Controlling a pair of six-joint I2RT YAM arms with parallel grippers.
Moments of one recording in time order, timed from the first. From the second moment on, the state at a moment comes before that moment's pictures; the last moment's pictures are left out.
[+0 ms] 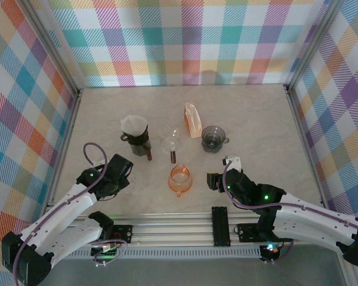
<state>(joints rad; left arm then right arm) -0.55 0.86 0.68 -1.08 -0.37 -1.07 1.06 0.74 0.50 -0.47 0.49 0.65</state>
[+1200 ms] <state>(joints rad) -0.55 0.84 0.71 -0.98 -0.32 -0.99 1.06 0.76 0.49 -0.46 0.49 0.66</state>
